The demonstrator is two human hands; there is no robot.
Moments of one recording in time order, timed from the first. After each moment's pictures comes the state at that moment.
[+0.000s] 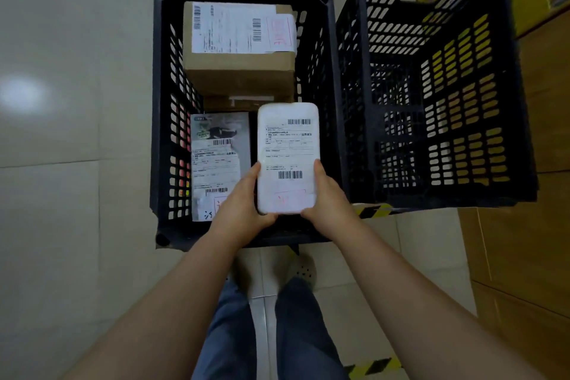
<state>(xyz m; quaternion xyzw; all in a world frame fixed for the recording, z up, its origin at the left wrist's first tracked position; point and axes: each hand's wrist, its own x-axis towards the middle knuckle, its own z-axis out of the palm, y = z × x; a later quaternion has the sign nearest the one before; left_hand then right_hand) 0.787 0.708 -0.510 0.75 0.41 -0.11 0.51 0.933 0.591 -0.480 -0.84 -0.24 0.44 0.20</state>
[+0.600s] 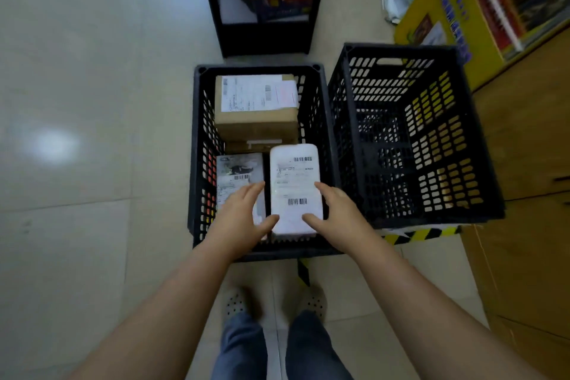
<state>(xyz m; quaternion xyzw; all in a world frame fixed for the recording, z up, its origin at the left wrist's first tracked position) 0.772 0.733 -0.402 0.86 0.35 -0.10 0.36 0.930 0.587 -0.376 -0.85 -0.29 0.40 0.18</state>
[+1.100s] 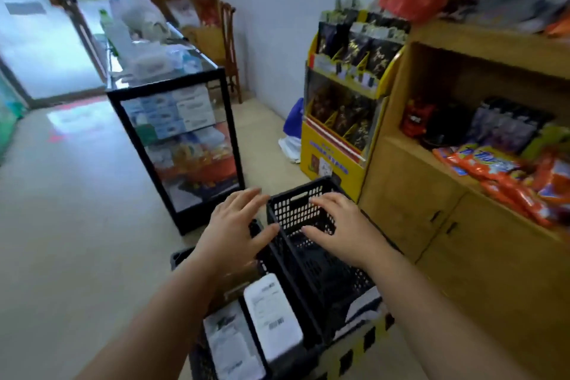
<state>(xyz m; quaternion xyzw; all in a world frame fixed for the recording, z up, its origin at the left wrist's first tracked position) 0.851 0.746 -0.067 0.97 0.04 0.11 0.20 0.947 0.525 -0.070 -0.91 -0.29 0.09 0.29</state>
